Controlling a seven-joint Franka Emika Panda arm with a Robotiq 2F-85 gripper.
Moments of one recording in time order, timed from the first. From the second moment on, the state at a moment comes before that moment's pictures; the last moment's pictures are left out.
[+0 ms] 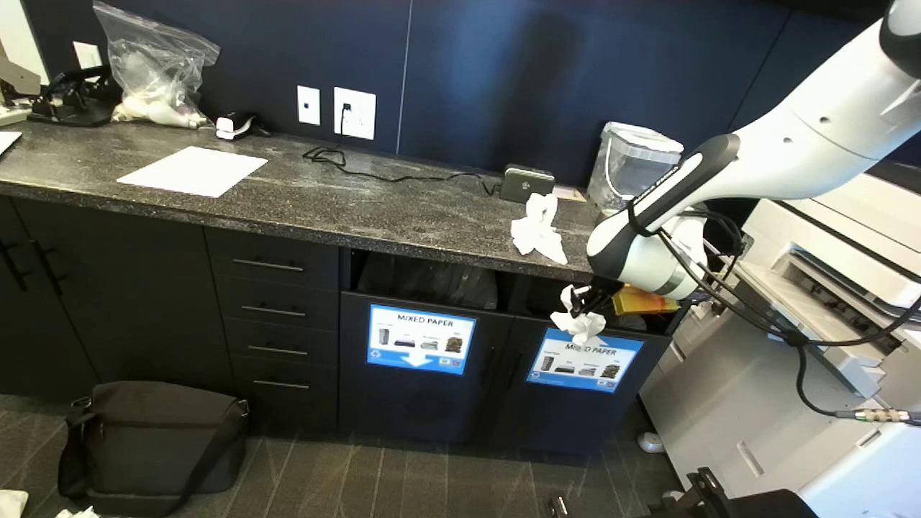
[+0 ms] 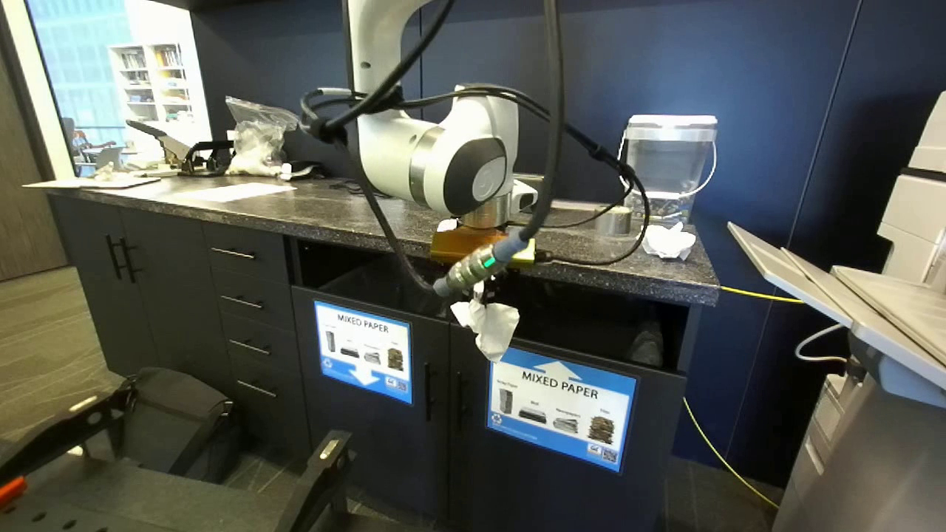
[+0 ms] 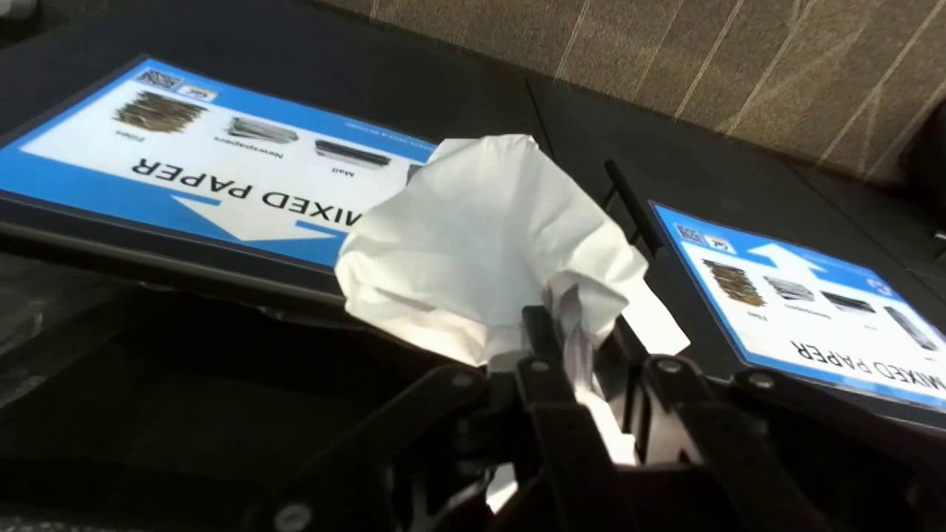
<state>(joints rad) -0.43 0.72 0.21 -2.09 0.02 3.10 -0.45</state>
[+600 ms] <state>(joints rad) -0.50 0.89 0.23 -2.07 -0.24 3.40 -0.42</state>
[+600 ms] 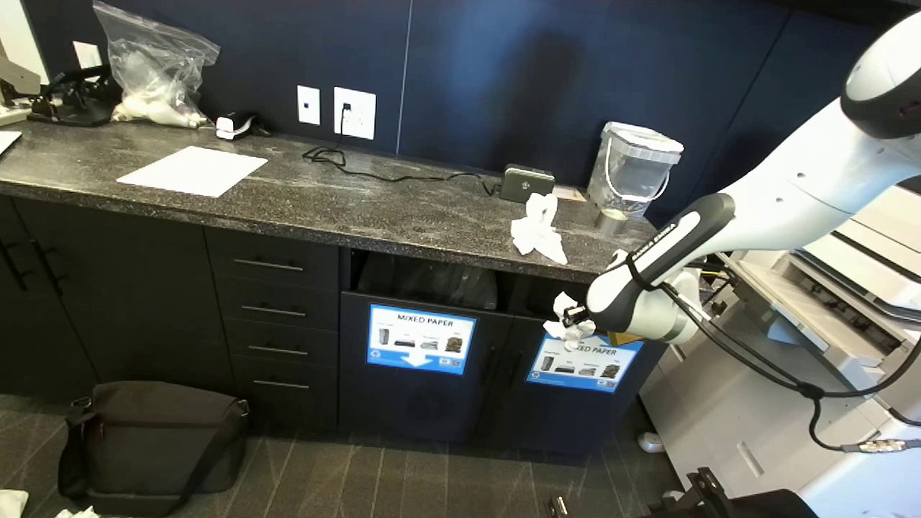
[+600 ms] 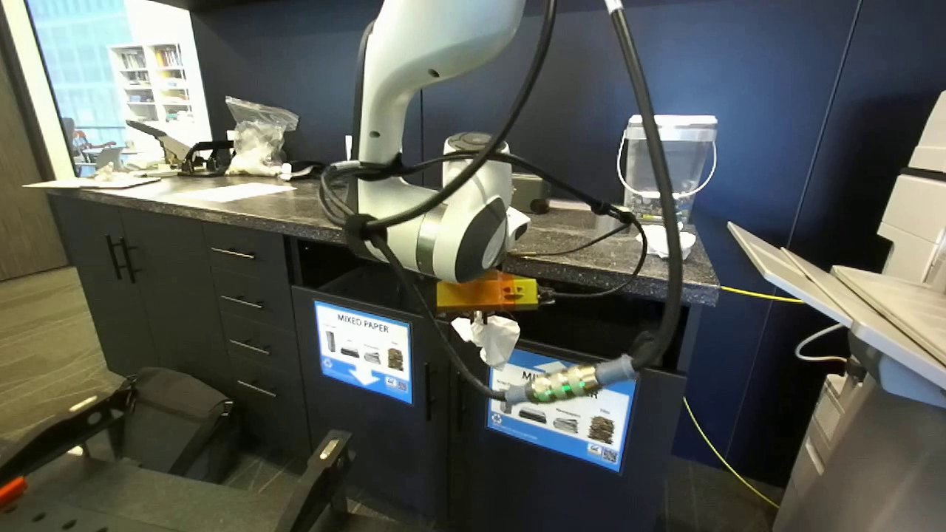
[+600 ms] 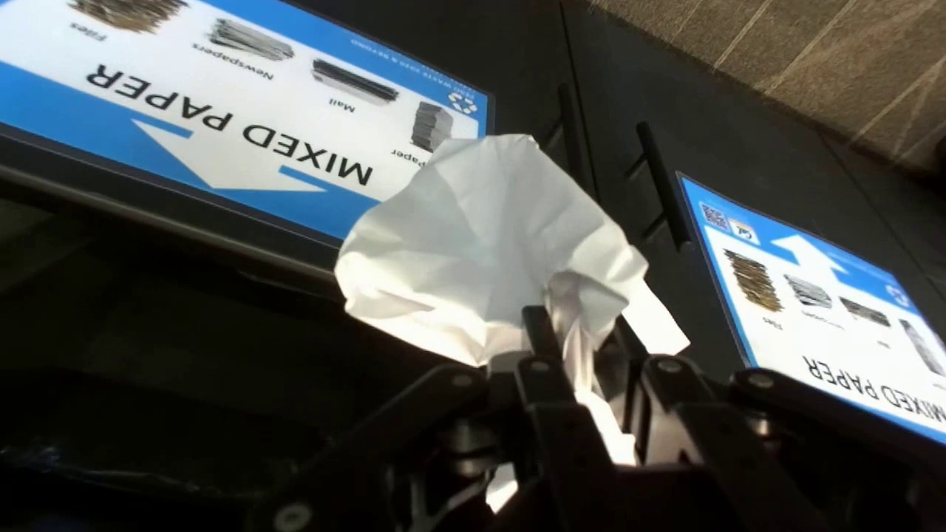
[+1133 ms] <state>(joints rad) -0.52 1.08 0.18 -1.93 -0.37 3.69 -0.27</state>
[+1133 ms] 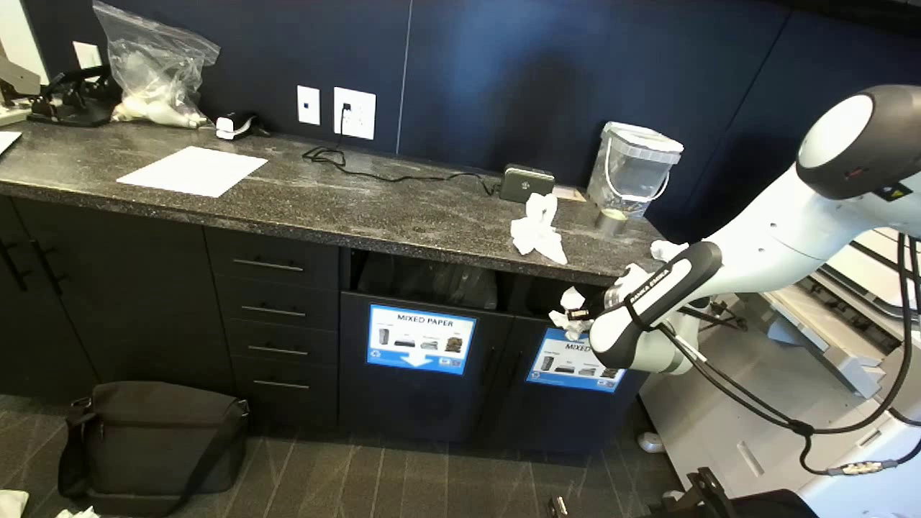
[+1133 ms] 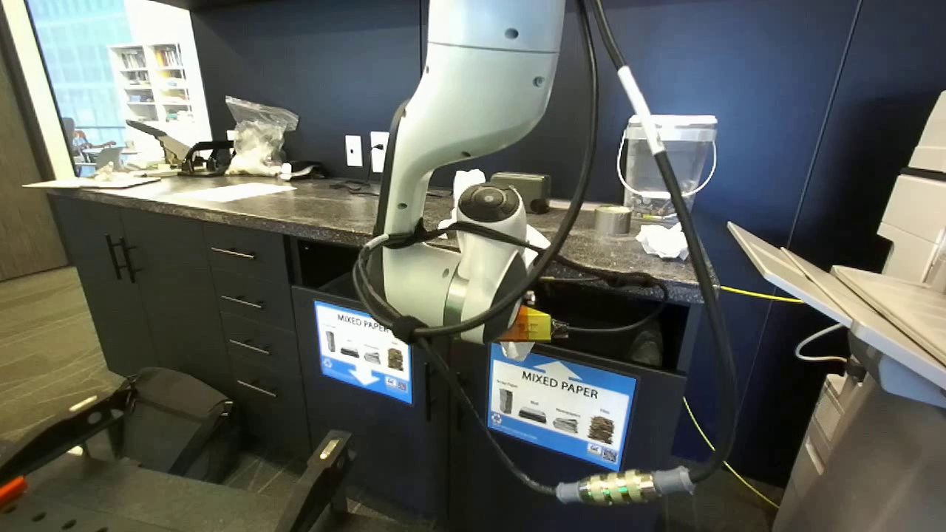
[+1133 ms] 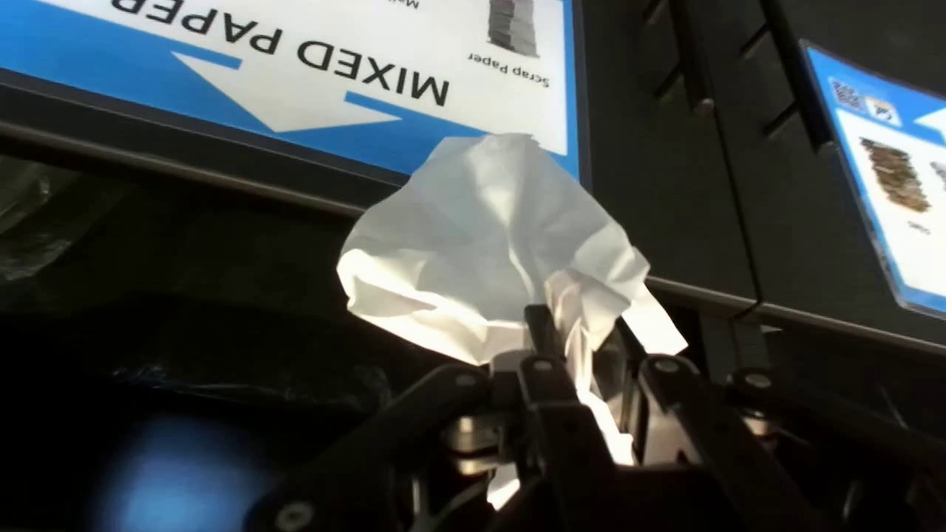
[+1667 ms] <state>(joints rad) -0.48 1.31 0.14 -1.67 -0.35 3.87 -0.03</state>
